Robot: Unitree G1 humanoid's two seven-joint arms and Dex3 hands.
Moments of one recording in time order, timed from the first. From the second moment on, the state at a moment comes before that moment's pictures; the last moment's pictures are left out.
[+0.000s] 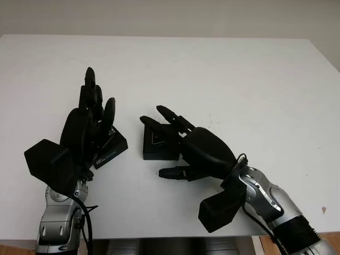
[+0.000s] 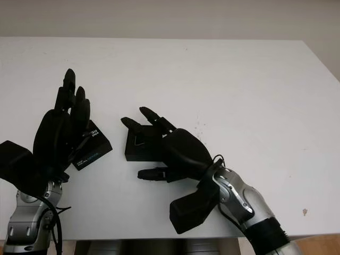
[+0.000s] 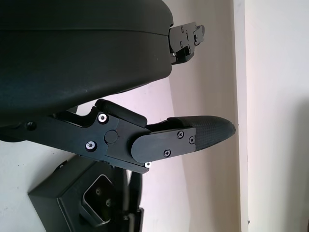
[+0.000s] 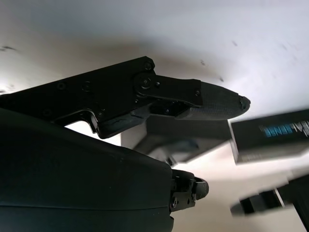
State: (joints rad) left arm -0.08 0.17 0.14 -0.26 -0.11 0.09 -0.11; right arm -0.31 -0.45 0.36 0.12 -0.81 -0.48 0.06
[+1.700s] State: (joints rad) left arm -0.03 0.18 0.18 -0.36 -0.14 0.14 -0.12; right arm -0.14 -0.39 0.22 -0.07 -0.55 -0.26 0.10
